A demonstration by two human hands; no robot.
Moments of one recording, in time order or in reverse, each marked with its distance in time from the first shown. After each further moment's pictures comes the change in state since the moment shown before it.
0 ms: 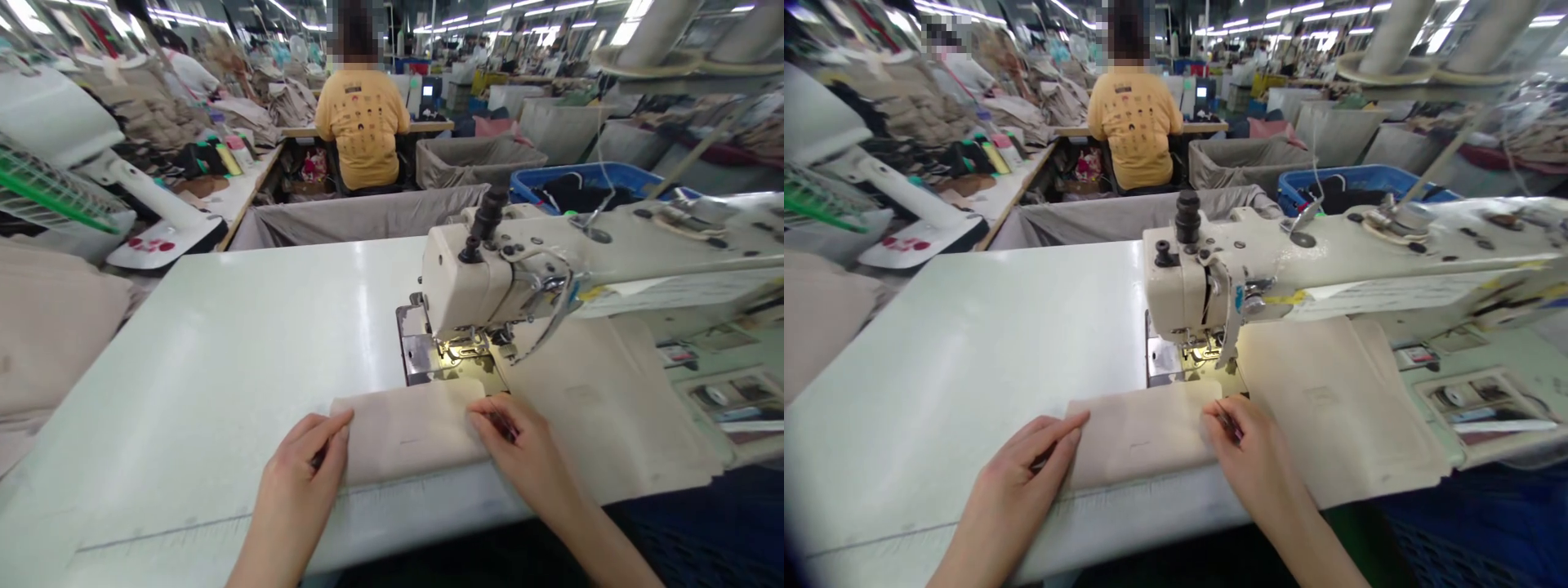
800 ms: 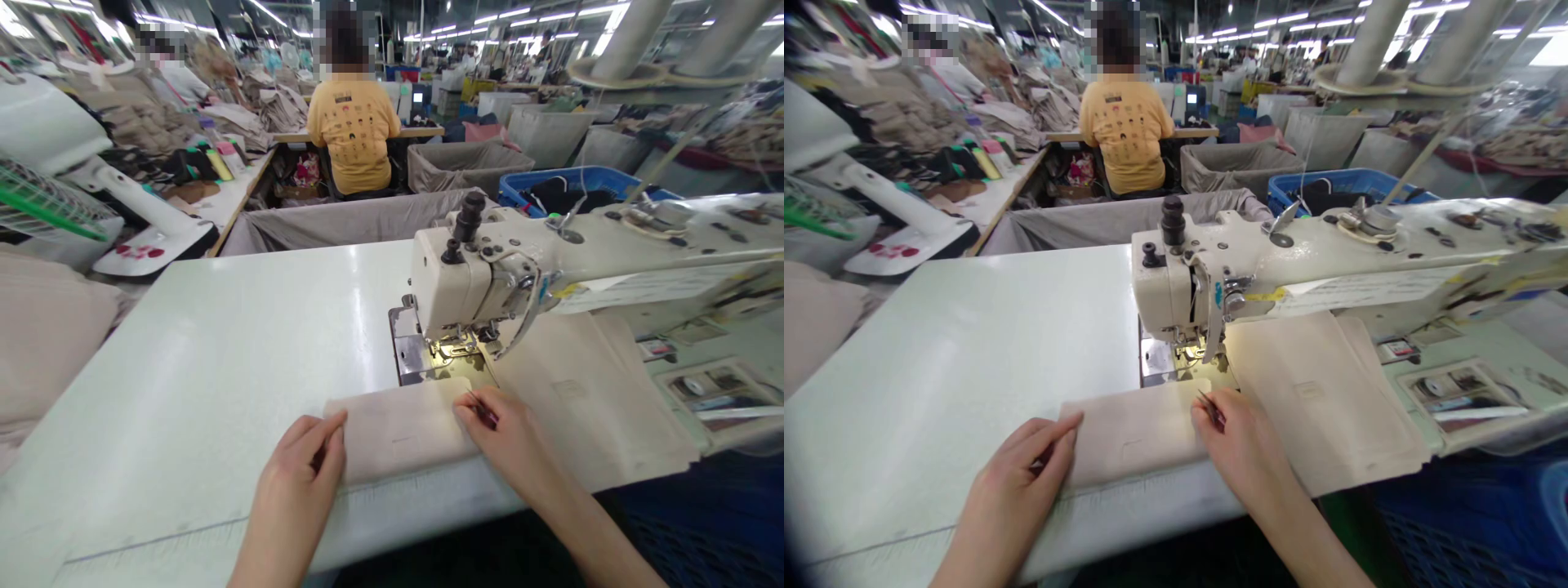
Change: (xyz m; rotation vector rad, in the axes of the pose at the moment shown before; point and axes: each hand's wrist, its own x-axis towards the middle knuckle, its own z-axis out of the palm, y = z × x) left_hand -0.003 -0.001 0.005 0.169 0.033 0.142; right_hand 0.010 -0.013 -0.003 -0.174 -0.062 -0.024
